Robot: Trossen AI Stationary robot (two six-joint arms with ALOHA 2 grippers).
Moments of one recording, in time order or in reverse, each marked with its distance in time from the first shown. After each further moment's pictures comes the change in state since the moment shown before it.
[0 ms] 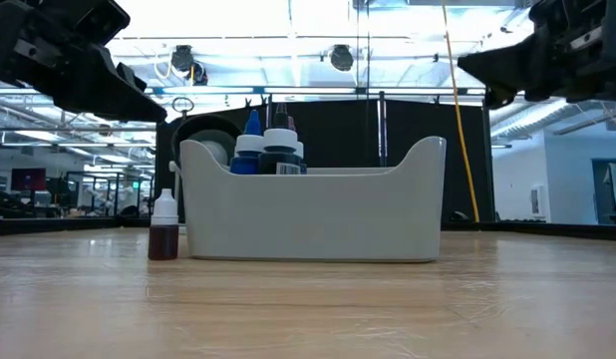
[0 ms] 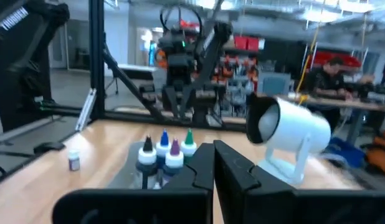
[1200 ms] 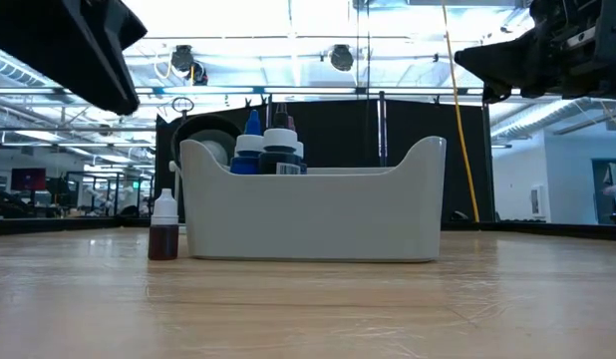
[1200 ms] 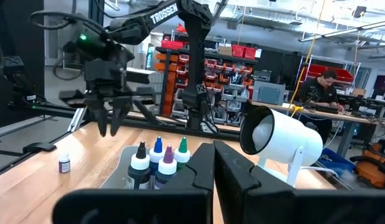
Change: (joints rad) left arm -0.244 0.665 0.824 -0.846 -0.058 -0.499; right arm -0.011 0.025 0.007 0.037 -0.003 -0.040
